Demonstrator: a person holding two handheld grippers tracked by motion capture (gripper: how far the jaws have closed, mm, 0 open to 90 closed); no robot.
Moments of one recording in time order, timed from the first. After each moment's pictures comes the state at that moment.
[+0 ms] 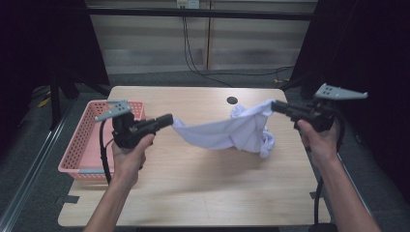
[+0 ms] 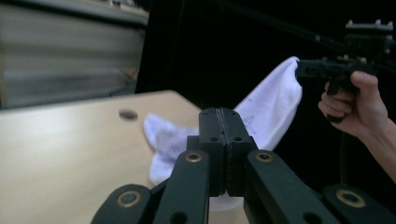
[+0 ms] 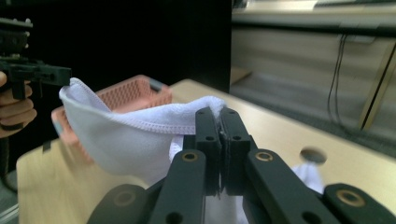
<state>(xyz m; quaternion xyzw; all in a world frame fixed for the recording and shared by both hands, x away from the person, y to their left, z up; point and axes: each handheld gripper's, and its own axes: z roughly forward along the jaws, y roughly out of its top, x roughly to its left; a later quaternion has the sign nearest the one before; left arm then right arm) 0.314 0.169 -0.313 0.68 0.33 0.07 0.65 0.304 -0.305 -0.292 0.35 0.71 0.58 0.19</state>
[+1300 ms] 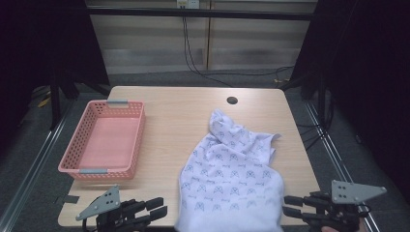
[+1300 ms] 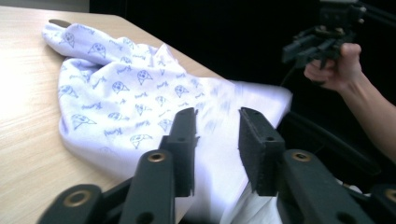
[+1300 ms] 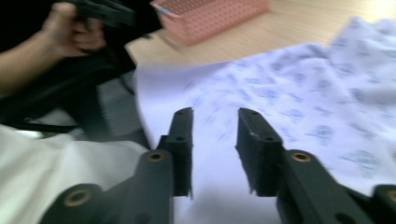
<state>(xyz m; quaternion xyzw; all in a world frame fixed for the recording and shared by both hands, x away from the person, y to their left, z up) 0.163 0.203 -0.412 0.73 0.30 -0.02 0.61 0.128 -0.313 -0.380 0.31 0.79 0.52 0.05</state>
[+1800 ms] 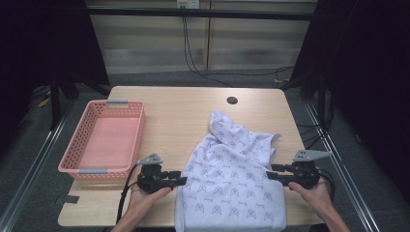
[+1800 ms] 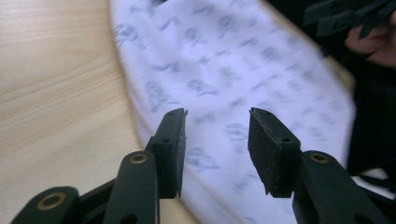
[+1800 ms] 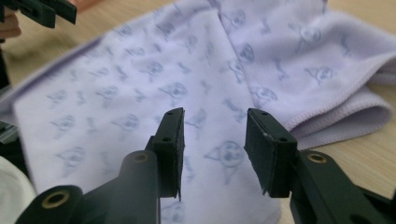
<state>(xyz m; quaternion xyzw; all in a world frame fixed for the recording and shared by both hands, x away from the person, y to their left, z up) 0.282 0.144 -0.486 0.80 0.36 -0.05 0.48 0.248 -0.321 -0.466 0.41 0.80 0.43 0.09</state>
